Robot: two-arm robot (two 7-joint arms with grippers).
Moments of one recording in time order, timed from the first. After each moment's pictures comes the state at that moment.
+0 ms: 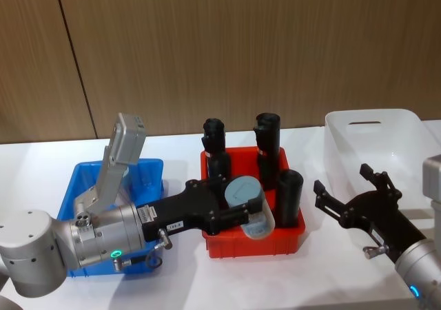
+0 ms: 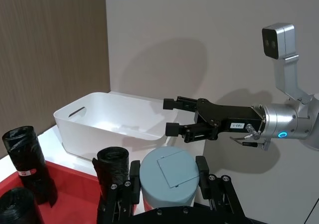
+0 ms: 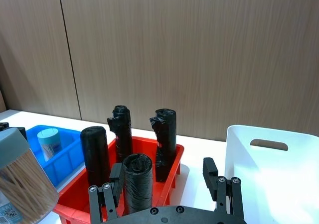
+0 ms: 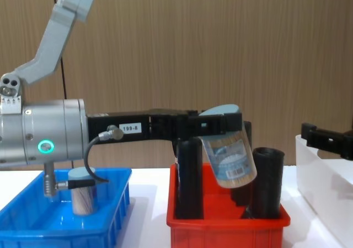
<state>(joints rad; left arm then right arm) -0.45 0.35 0.36 -1.38 -0.49 0.19 -0.94 -0.01 0.34 -0.23 -1.77 0.29 0.03 0.07</state>
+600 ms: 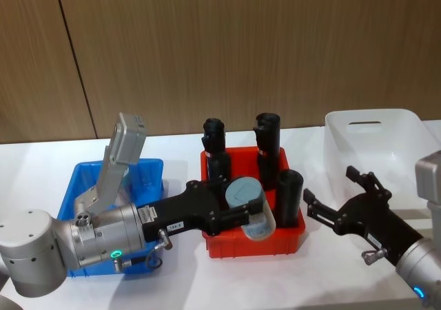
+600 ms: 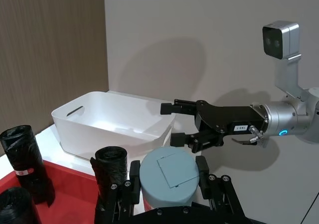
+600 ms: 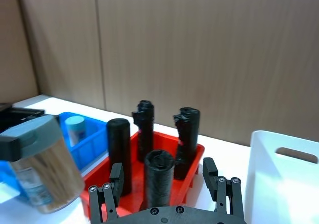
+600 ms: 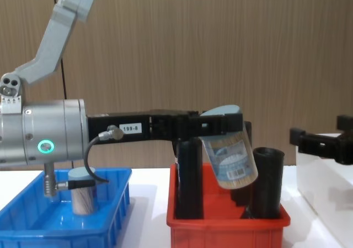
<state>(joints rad) -0.45 0.35 0.37 -1.38 -0.50 0.20 -0.94 0.00 0.37 -0.22 -1.77 0.28 0.05 0.20</state>
